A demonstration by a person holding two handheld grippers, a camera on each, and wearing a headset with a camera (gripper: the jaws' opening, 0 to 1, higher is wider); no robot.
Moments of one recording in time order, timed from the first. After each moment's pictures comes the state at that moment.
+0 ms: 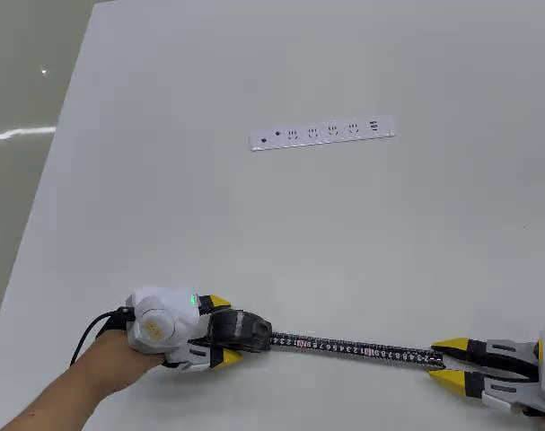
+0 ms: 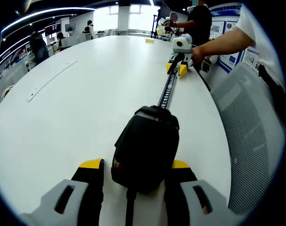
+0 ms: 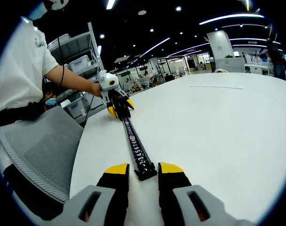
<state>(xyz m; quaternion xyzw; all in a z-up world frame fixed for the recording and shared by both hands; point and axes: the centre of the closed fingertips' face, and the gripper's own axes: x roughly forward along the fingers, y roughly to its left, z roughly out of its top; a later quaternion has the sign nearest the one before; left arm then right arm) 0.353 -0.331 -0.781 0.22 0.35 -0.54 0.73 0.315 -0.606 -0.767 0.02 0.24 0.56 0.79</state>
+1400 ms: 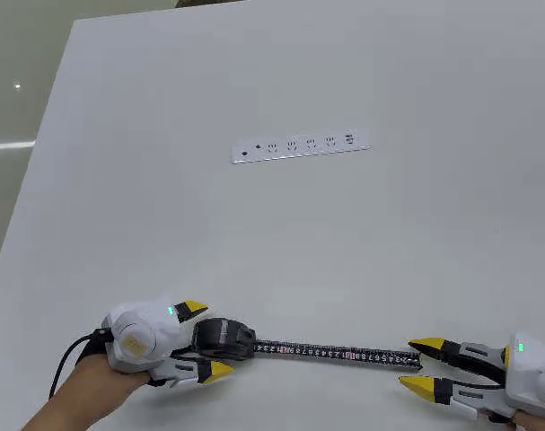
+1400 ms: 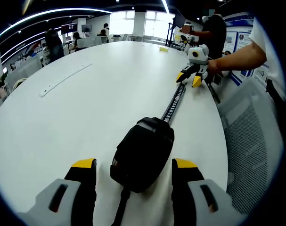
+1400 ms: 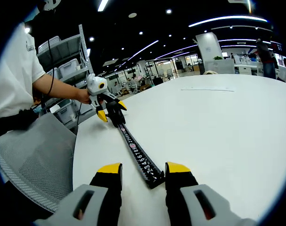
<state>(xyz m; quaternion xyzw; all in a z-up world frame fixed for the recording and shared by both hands) 0.353 -0.329 -0.764 0.17 0.35 -0.48 0.78 0.310 -0.598 -0.754 0.03 0.24 0.50 0.83</state>
